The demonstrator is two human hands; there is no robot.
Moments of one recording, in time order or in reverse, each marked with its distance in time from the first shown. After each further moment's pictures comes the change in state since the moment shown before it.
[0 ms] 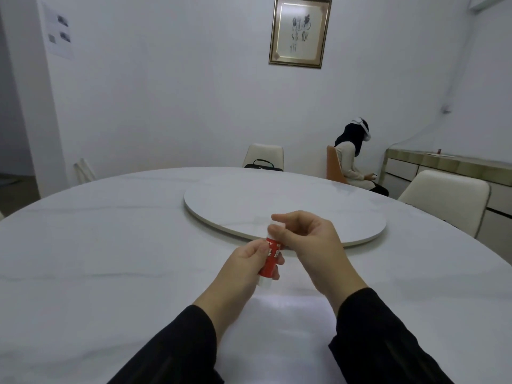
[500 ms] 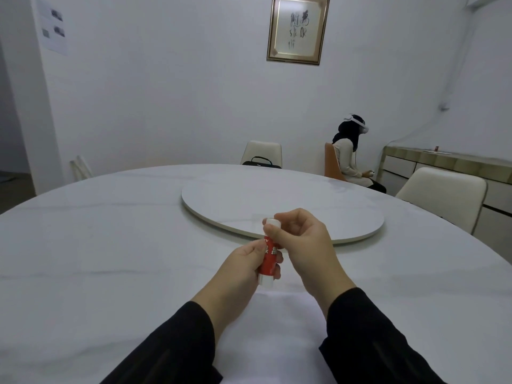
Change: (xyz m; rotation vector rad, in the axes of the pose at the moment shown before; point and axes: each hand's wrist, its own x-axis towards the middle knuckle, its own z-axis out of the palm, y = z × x) left_hand 0.001 -0.003 0.000 -0.186 -0.076 -0.047; right_hand -0.001 0.009 0.008 0.085 0.060 0.056
